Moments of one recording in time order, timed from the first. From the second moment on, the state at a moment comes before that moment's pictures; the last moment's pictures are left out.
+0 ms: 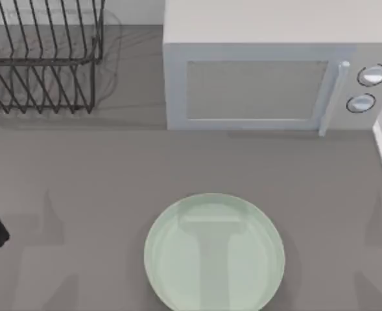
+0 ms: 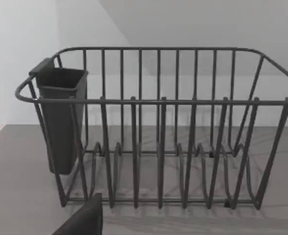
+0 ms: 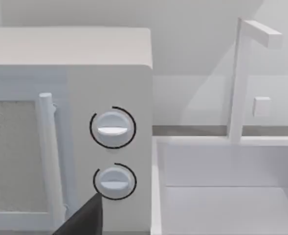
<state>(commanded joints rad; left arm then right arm) 0.00 0.00 0.00 0.00 0.00 0.00 0.00 0.00 0.00 0.00 0.00 0.00</state>
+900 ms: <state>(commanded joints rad) 0.16 0.89 0.65 -0.55 0.02 0.05 0.00 0.00 0.00 0.00 0.00 0.00</state>
